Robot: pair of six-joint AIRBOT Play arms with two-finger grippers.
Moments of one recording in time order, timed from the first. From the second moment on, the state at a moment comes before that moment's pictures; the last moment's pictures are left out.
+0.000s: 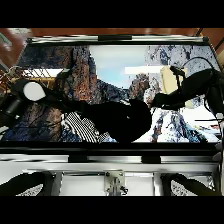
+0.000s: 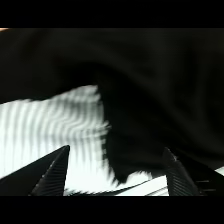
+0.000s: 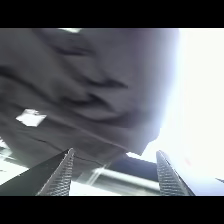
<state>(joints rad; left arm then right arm) -0.45 -1.20 1.22 1.27 -1.20 -1.68 -0.01 -1.27 1.24 1.94 -1.41 -1.63</state>
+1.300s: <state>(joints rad) -0.50 -1.24 1.30 1.34 -1.25 -1.65 -0.04 -1.61 1.15 2.21 -1.25 -1.71</state>
